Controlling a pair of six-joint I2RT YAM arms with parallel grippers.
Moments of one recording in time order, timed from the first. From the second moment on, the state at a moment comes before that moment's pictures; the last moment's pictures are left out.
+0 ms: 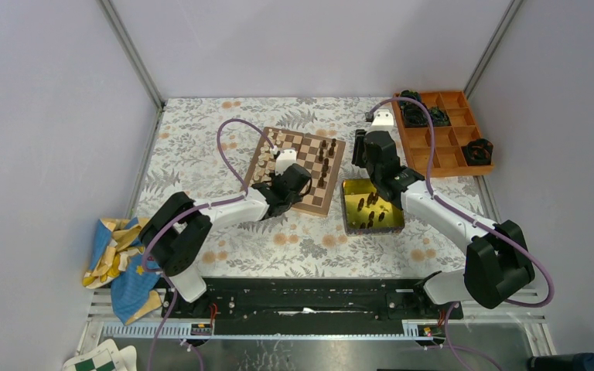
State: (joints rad) left arm -0.77 1.69 0.98 -0.14 -0.51 -0.62; right arm 0.52 1.39 0.95 0.02 0.41 0.24
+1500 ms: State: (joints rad) left arm -0.71 1.91 1.30 -0.12 -0.42 -0.46; right arm 0.50 1.37 0.91 0.07 0.41 0.25
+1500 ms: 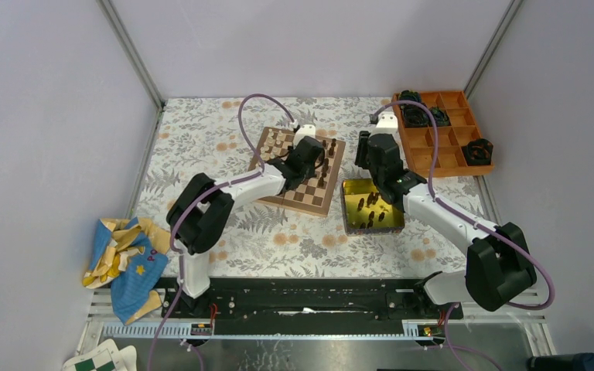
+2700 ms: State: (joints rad) left arm -0.70 2.07 1.42 0.00 -0.38 -0.34; right arm 0.45 1.37 0.90 0.07 0.41 0.26
